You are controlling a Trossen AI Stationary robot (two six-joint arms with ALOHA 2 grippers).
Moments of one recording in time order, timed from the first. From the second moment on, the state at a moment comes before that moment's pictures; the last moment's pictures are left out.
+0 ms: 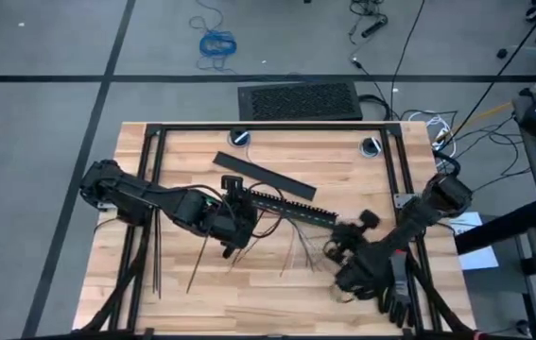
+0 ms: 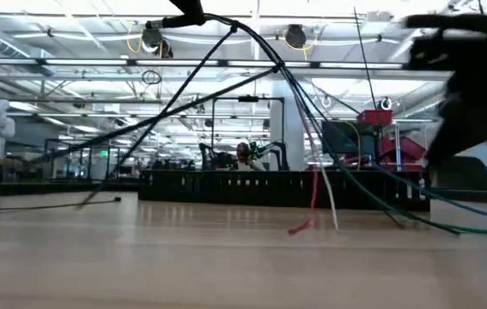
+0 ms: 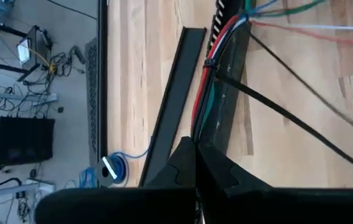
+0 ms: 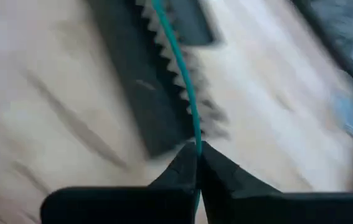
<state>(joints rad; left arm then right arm) -0.34 1.65 1.65 -1.17 -0.63 -0.02 0.70 1.73 1.00 -1.29 0.74 1.58</state>
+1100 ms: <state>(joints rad) -0.34 1.65 1.65 -1.16 -0.63 -0.05 0.70 1.57 1.01 -1.47 0.58 1.77</state>
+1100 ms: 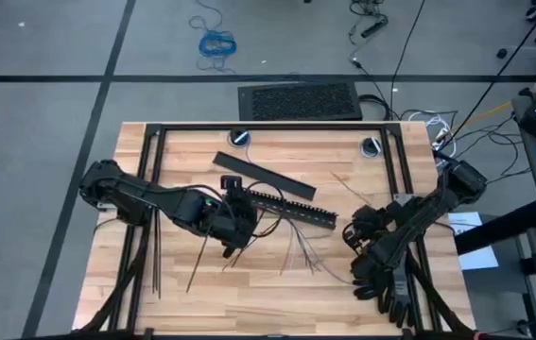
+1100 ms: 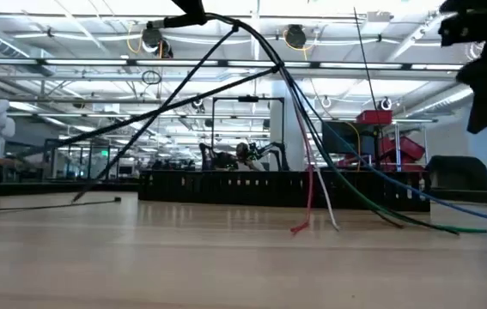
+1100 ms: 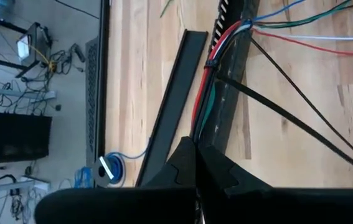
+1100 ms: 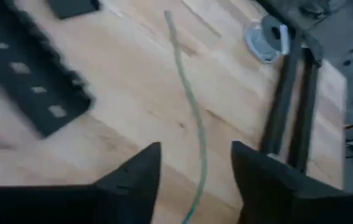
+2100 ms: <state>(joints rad) -0.33 1.65 1.75 -0.91 -0.62 0.22 0.58 1.76 1.02 -0.32 1.01 0.76</state>
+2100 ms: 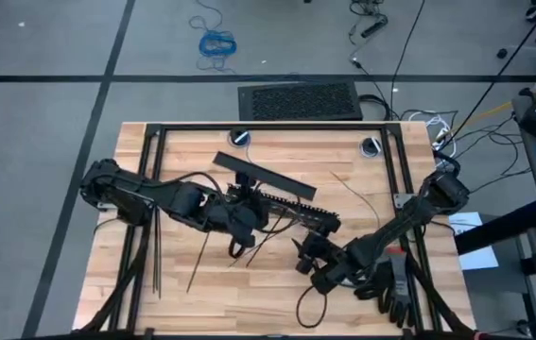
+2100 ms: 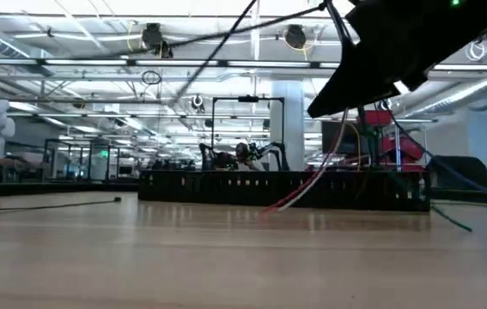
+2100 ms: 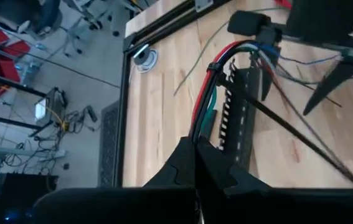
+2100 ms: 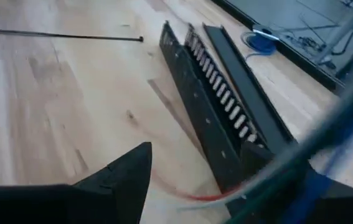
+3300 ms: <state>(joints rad) -0.19 1.65 1.56 -1.08 -0.54 -0.02 0.51 1.54 1.04 -0.98 0.70 1.05</state>
